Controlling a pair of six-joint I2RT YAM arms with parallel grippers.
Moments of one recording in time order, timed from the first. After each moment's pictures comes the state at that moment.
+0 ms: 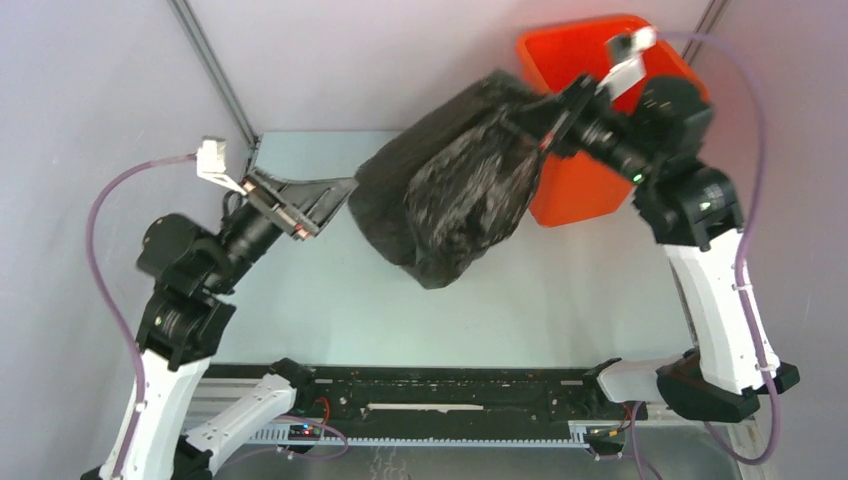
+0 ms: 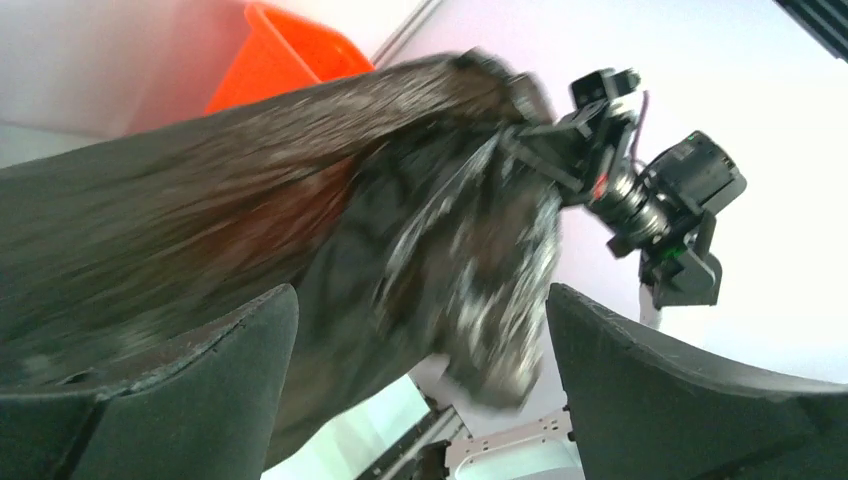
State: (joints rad) left arm -0.46 0.78 1.34 -0.37 0.25 -0.86; right arm 0.51 1.30 1.94 -0.73 -0.21 0.80
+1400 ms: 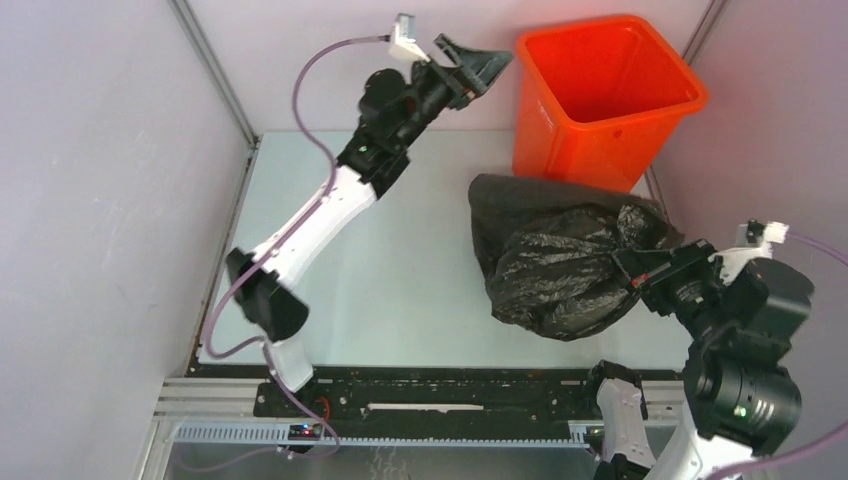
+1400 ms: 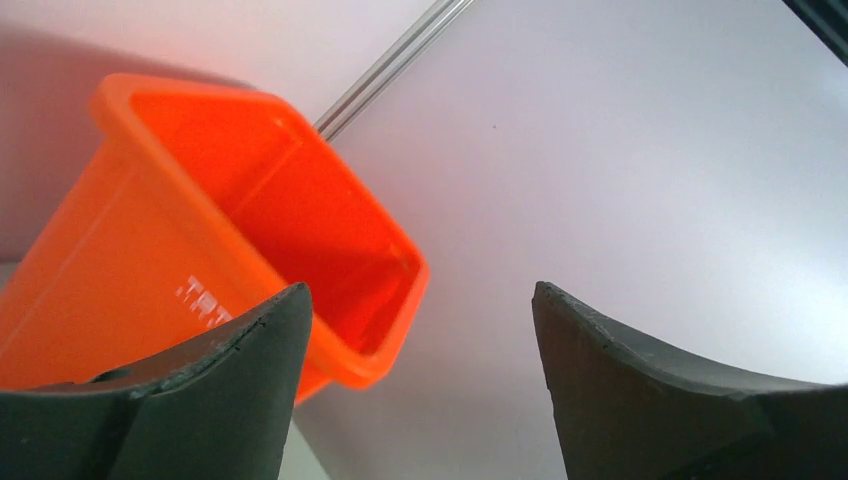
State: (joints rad) left arm -0.66 1.73 1.87 0.16 0.08 -0.92; right arm -0.37 0.70 1.69 -1.32 -0.47 0.80
